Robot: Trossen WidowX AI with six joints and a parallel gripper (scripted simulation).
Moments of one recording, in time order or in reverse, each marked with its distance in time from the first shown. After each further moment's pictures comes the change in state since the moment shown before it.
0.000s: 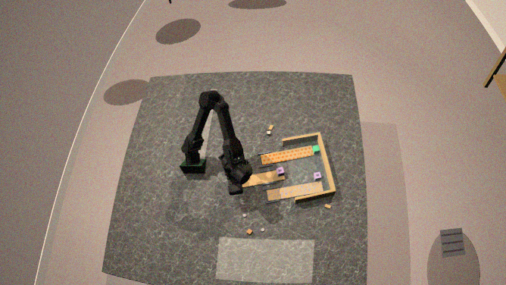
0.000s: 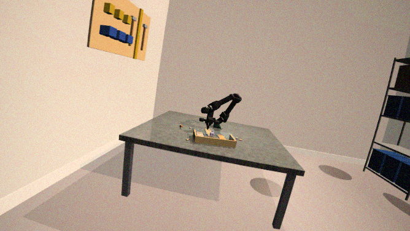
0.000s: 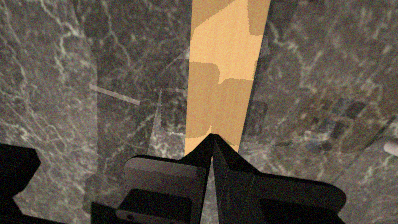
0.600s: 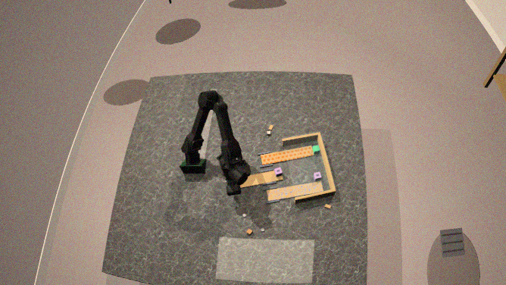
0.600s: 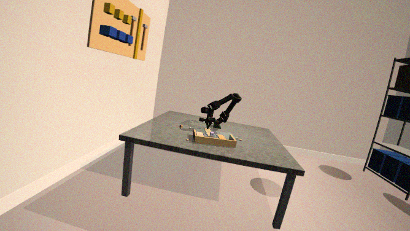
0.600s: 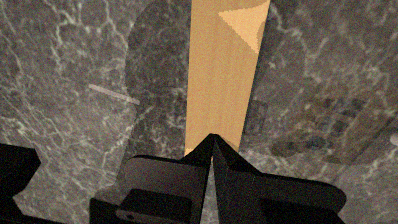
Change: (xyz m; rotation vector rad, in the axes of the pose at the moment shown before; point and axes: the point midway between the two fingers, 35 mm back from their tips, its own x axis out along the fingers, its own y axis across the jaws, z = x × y) arm 0.000 0.000 -0.009 0.002 0.002 0.000
